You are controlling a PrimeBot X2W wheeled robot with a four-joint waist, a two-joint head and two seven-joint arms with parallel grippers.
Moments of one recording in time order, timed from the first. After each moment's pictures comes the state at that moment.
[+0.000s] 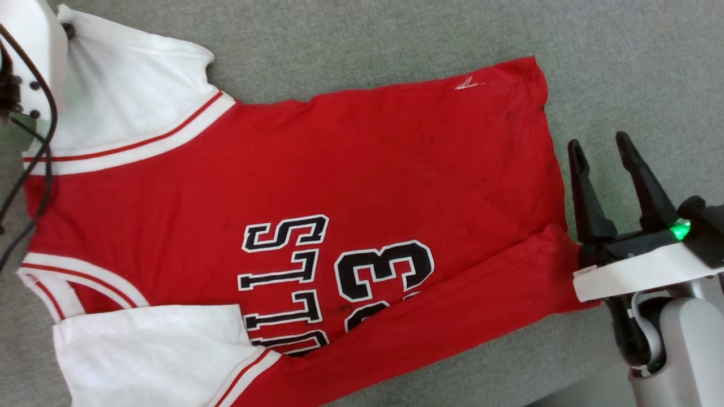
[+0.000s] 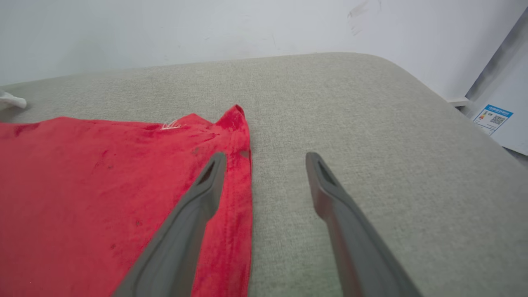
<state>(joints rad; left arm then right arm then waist) -1.09 0.76 -0.51 0.33 -0.71 -0.11 0.91 -0.29 -0.14 0.06 0.04 0.30 0.13 -0.18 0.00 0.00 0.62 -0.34</state>
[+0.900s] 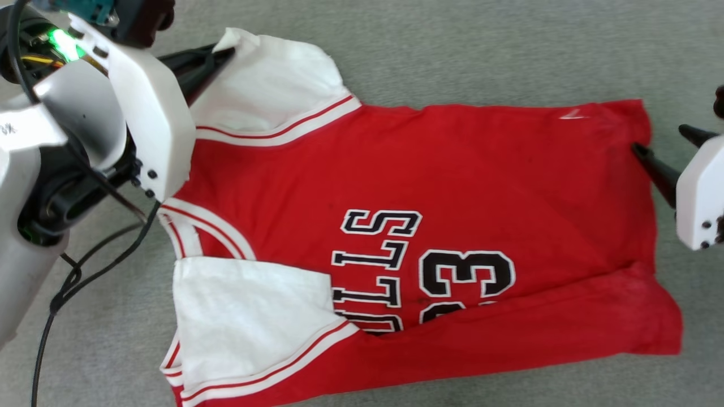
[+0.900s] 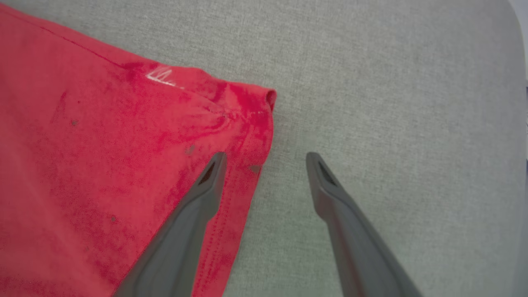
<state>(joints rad) -0.94 0.75 -0.58 -0.10 -0.81 -0.13 0.64 -0.51 -0.54 0.14 -0.02 0.45 0.13 0.74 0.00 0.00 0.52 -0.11</state>
